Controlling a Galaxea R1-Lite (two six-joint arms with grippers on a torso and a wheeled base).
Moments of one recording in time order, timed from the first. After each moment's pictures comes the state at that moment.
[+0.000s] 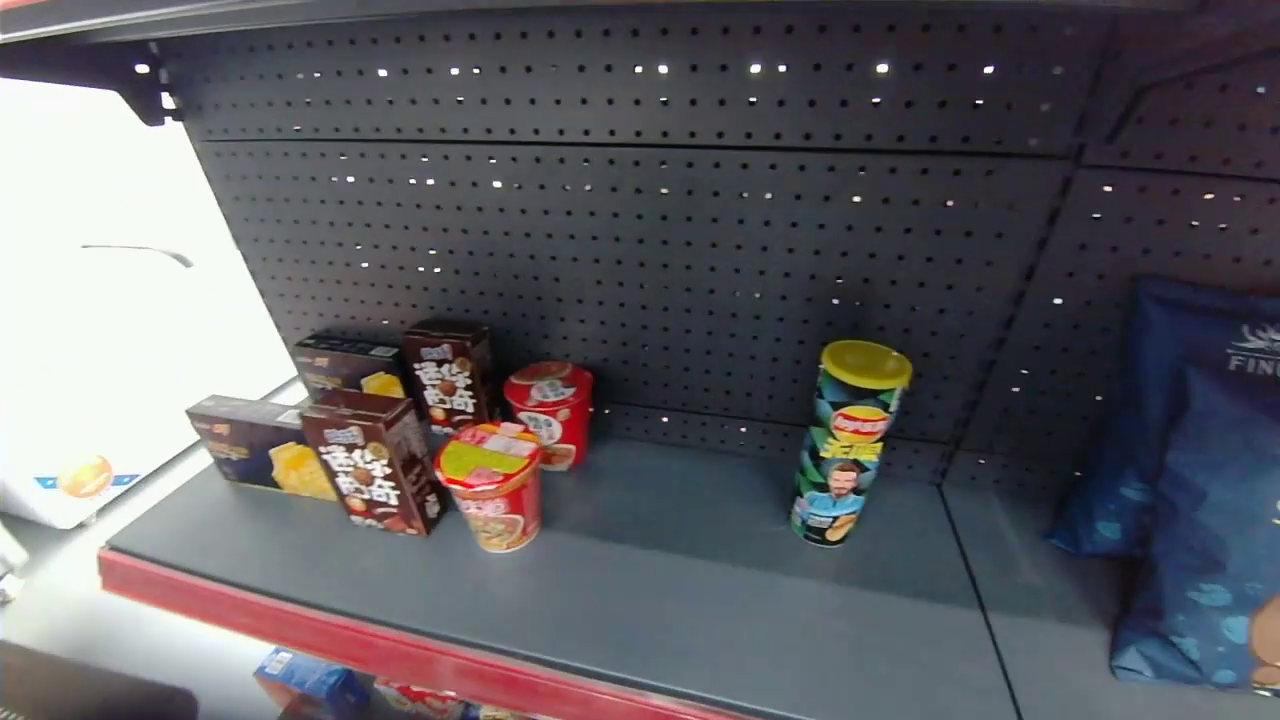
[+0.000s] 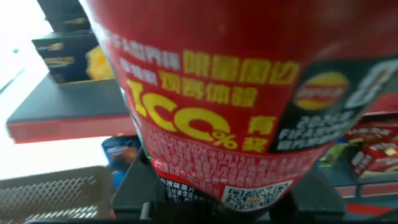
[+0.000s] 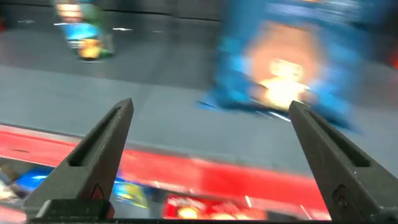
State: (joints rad) left arm -0.32 0.13 -0.28 0.19 0.04 0.02; right arm 0.00 0.00 0.00 0.00 -0.03 -0.01
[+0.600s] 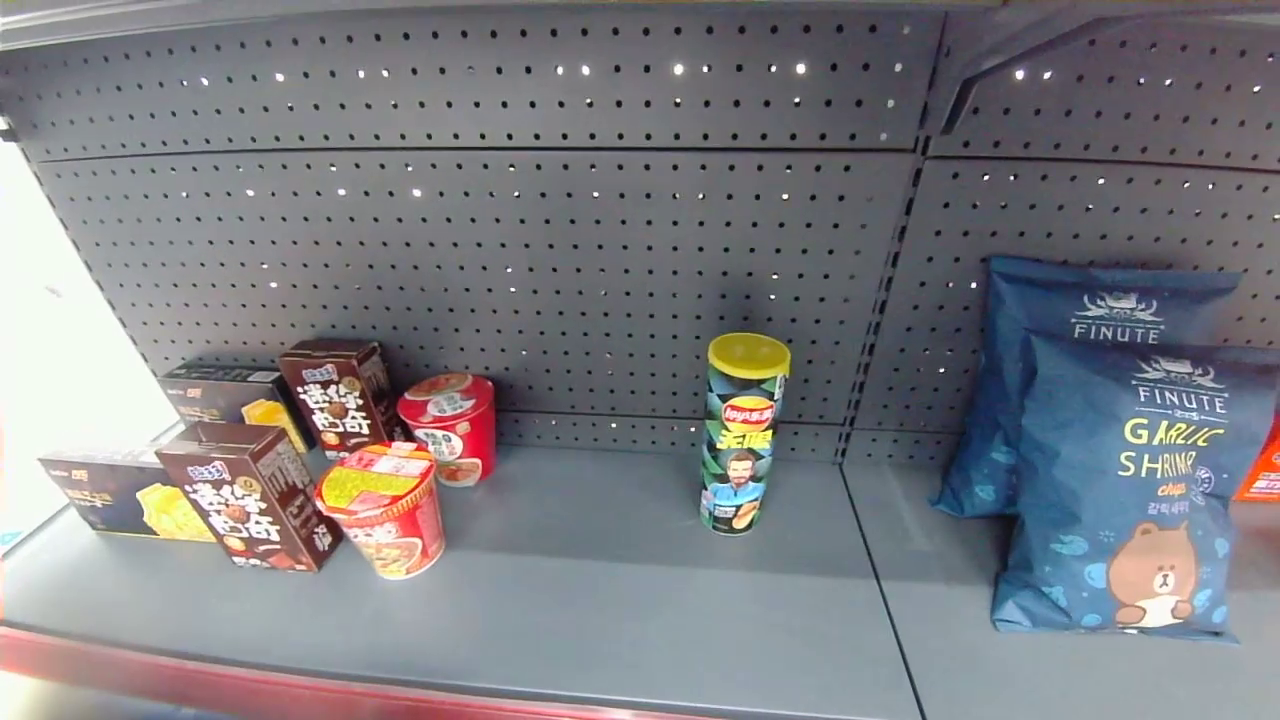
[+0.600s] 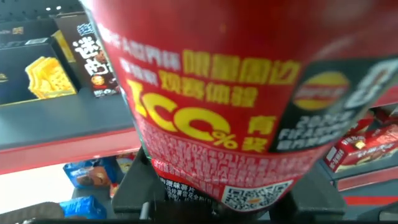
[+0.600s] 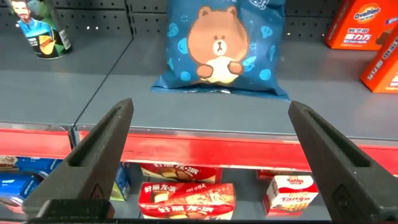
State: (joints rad) left arm -0.32 0.03 -0.24 0.23 0.04 0.01; right arm 0.00 0.00 0.00 0.00 -0.03 -0.01
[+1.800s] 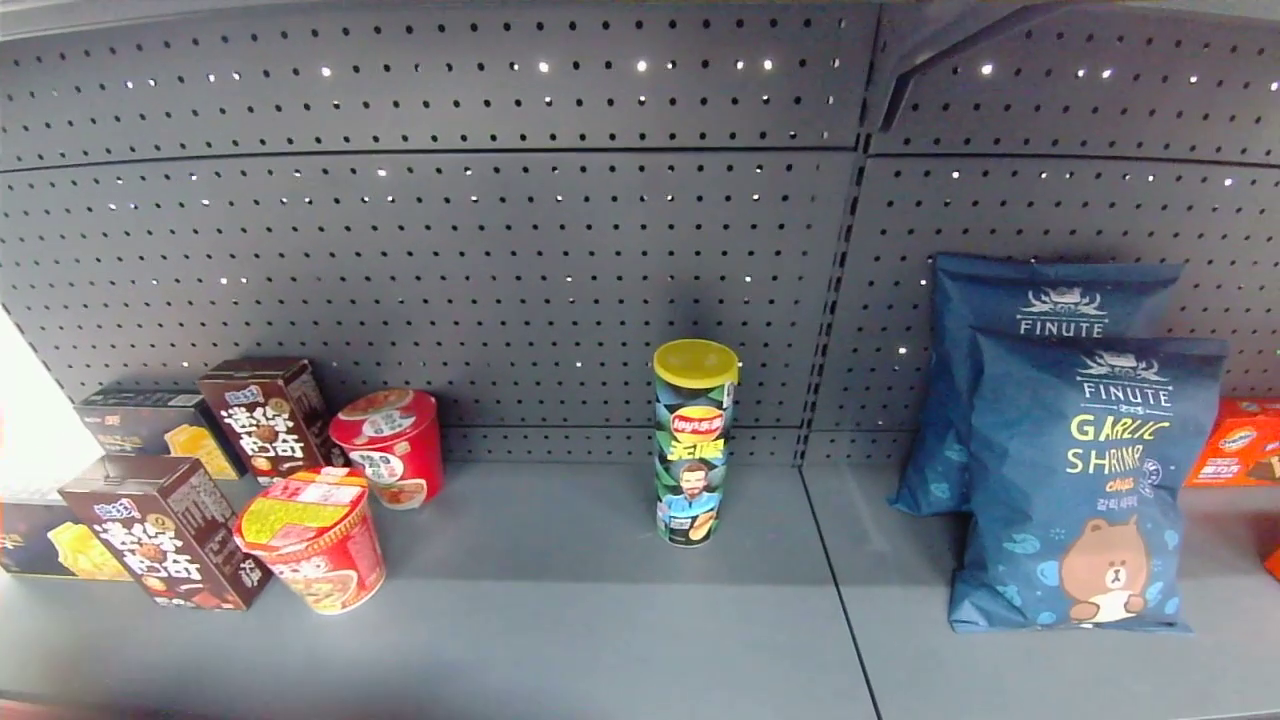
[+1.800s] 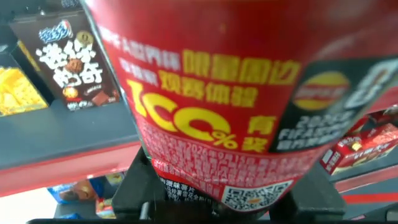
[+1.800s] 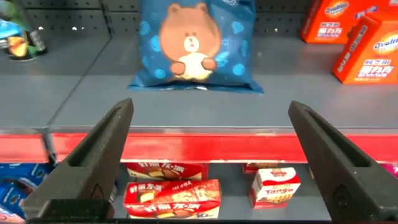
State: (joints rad) left arm -0.32 0.00 -0.22 0.25 0.06 0.01; right arm 0.00 0.00 0.00 0.00 -0.02 -0.01
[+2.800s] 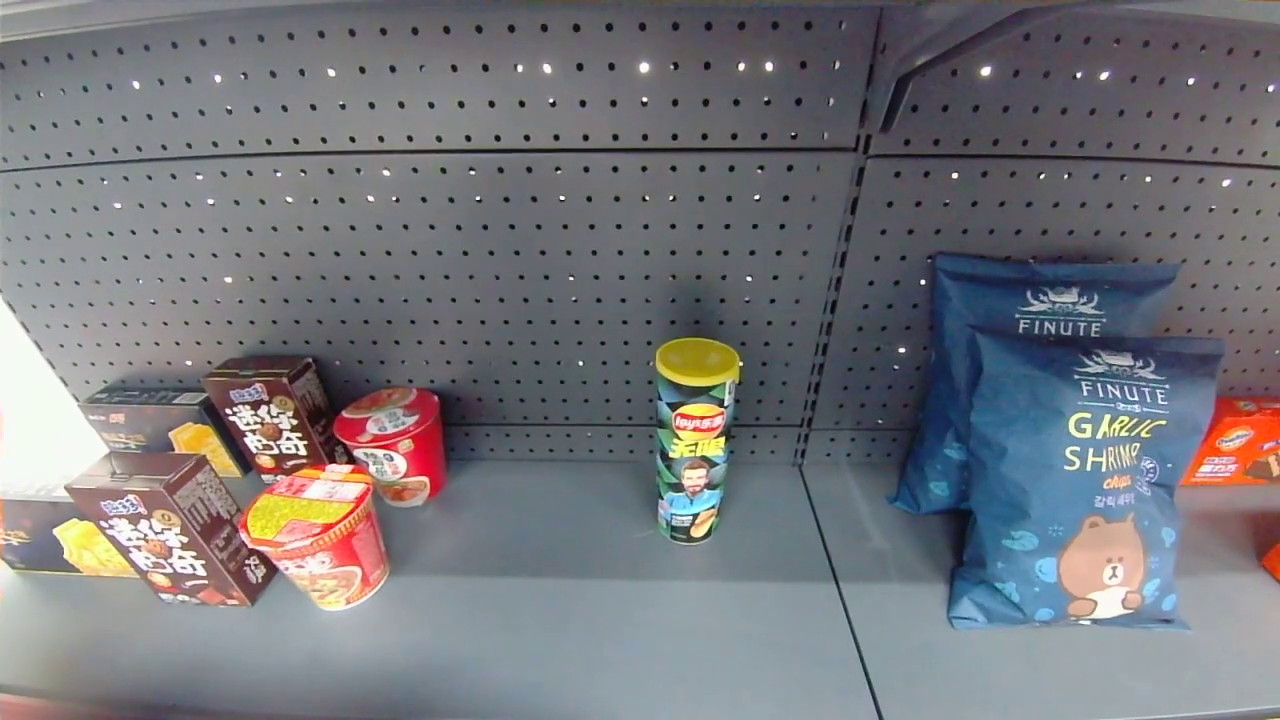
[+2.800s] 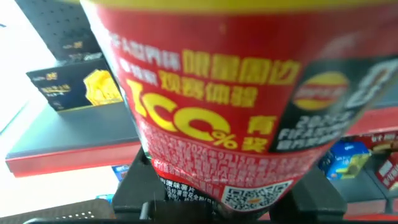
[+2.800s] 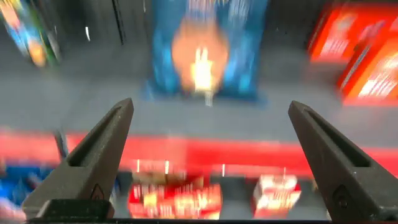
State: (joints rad) left arm -0.31 0.02 -0.44 0.45 0.24 0.11; right arm -0.01 0.06 -0.06 -0.01 0.03 -0.03
